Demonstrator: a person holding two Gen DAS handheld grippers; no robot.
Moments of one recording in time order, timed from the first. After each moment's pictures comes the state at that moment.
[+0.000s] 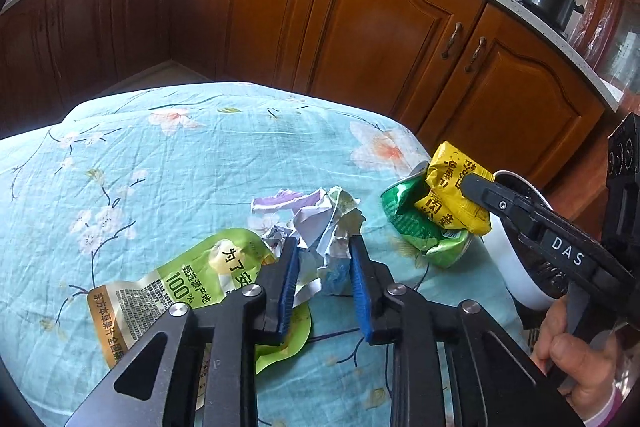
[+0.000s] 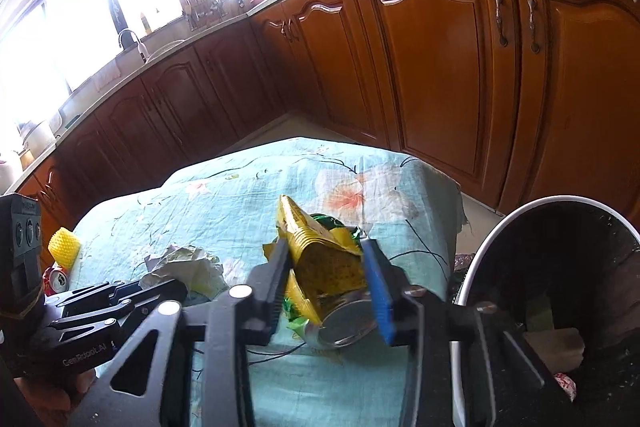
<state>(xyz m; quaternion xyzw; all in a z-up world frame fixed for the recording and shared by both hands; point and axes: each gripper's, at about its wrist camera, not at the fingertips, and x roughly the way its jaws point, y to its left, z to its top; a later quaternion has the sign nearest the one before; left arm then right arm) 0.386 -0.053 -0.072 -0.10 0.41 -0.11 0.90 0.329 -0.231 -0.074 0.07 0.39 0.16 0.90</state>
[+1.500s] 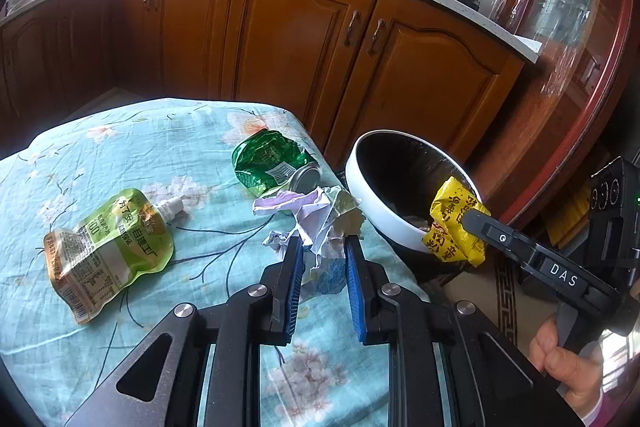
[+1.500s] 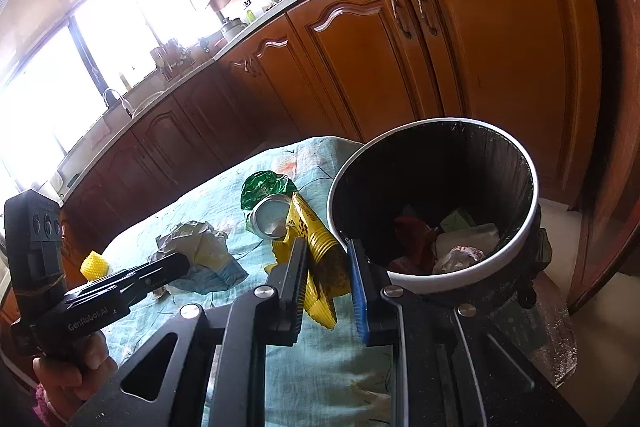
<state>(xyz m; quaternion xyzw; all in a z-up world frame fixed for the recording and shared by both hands) 0.289 -0.115 -0.032 -0.06 0.39 -0.21 0.90 0.197 -0.340 -0.049 0.17 0.37 0.10 0.91</state>
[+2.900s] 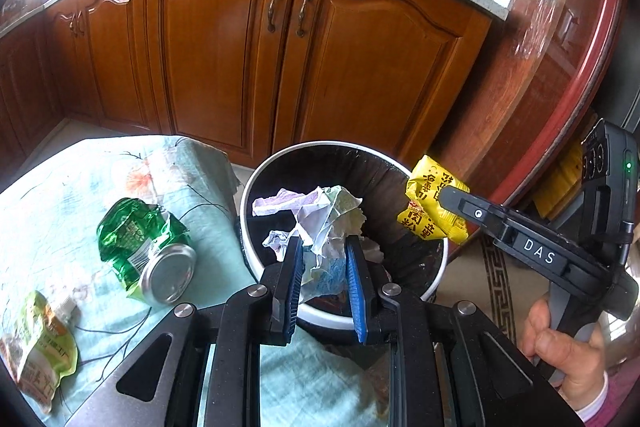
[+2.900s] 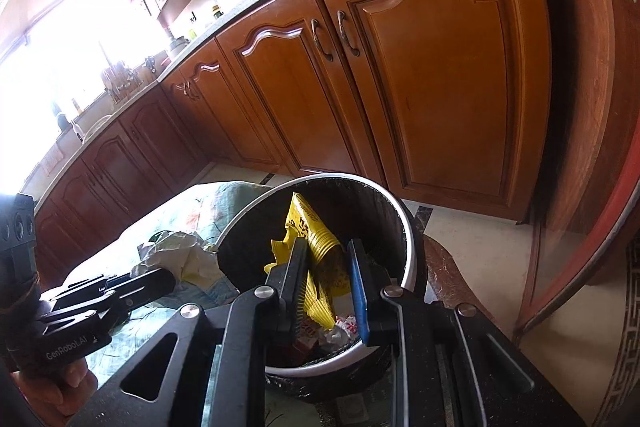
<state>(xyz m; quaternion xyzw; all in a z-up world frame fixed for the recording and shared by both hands) 0.373 -0.236 -0.040 0.00 0.41 -0.26 0.88 0.247 -0.435 -0.050 0.16 0.37 0.02 0.91</state>
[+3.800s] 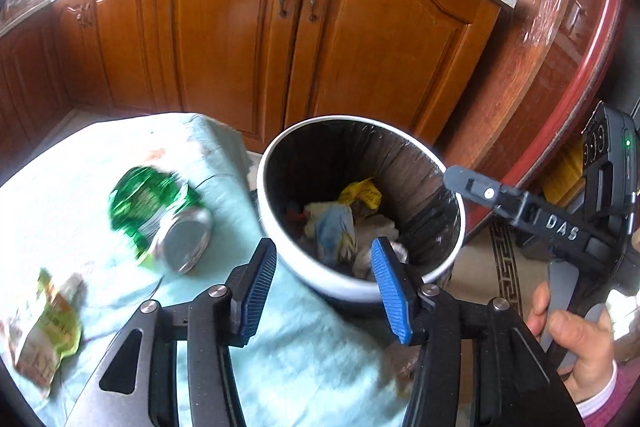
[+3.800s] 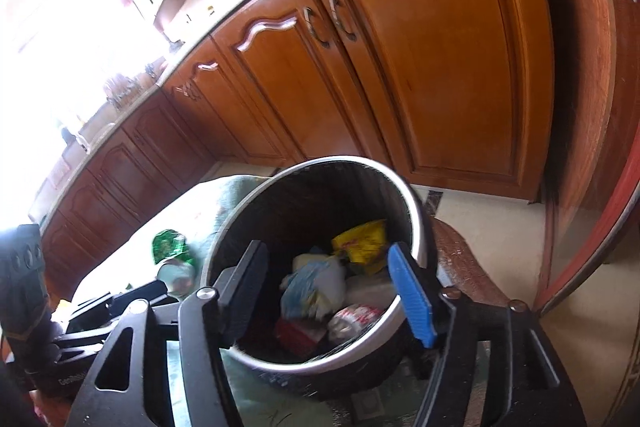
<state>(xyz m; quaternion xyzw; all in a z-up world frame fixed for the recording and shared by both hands) 0.357 -0.230 -0.053 0.00 0.41 -0.24 0.88 0.236 -0.435 -0.061 0.20 0.38 0.03 0.90</state>
